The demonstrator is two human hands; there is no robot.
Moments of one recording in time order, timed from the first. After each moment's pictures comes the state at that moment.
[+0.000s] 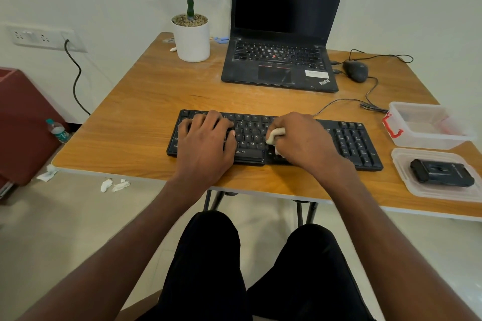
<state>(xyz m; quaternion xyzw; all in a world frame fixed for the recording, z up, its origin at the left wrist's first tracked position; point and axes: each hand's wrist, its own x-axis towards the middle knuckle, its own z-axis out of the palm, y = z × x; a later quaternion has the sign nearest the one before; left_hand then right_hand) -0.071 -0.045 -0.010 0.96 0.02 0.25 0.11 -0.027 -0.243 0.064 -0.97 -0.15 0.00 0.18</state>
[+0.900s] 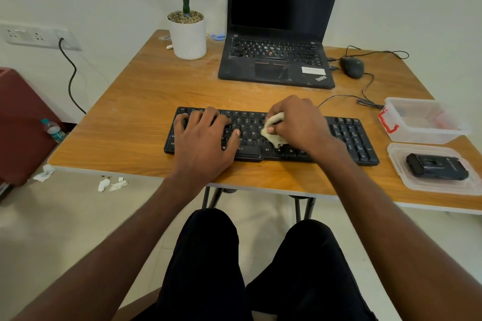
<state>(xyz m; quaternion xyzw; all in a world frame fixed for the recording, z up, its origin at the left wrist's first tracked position) -0.071 -0.046 -0.007 0.97 0.02 0.23 0.10 0.001 -0.243 0.061 -0.96 -0.16 -0.01 0.21</state>
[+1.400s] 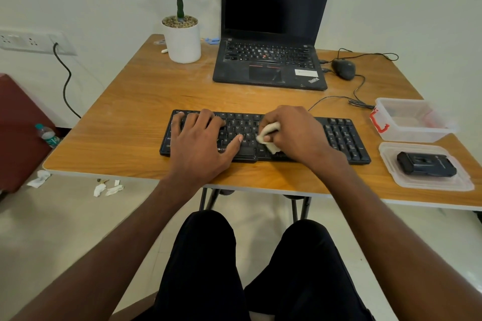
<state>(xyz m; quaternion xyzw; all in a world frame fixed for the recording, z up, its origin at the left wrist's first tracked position) -0.072 -0.048 -0.006 0.97 0.02 0.23 0.09 -0.022 -0.251 0.065 -0.97 -0.18 -0.02 0.17</state>
